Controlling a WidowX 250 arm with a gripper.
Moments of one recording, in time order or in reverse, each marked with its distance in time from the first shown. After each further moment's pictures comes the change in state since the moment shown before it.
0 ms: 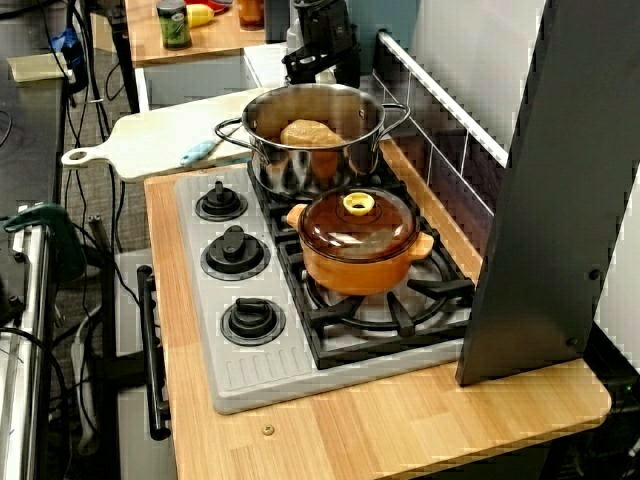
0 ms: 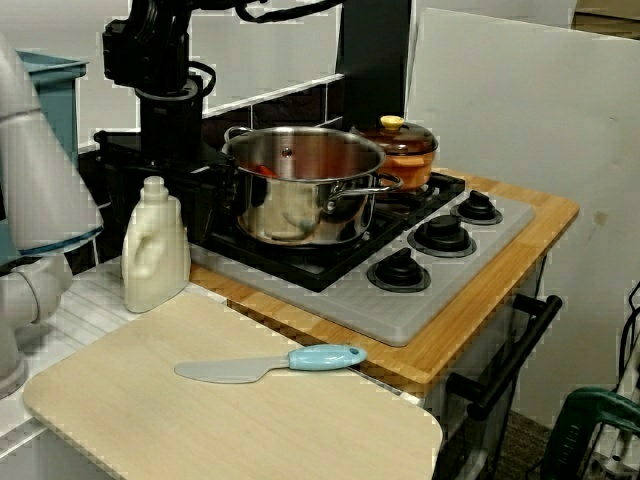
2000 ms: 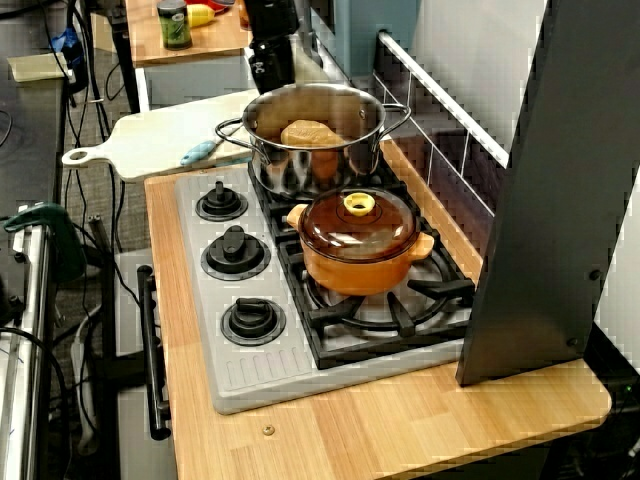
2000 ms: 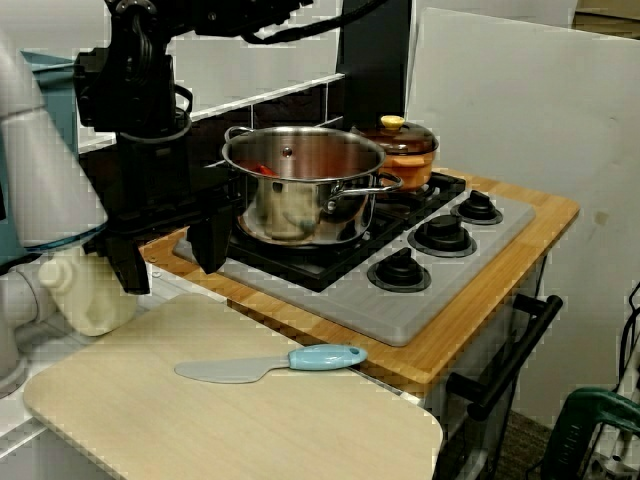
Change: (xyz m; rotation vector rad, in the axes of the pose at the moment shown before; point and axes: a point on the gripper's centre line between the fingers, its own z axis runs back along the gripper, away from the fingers) arm -0.076 -0.025 0.017 -0.069 -0.058 0.734
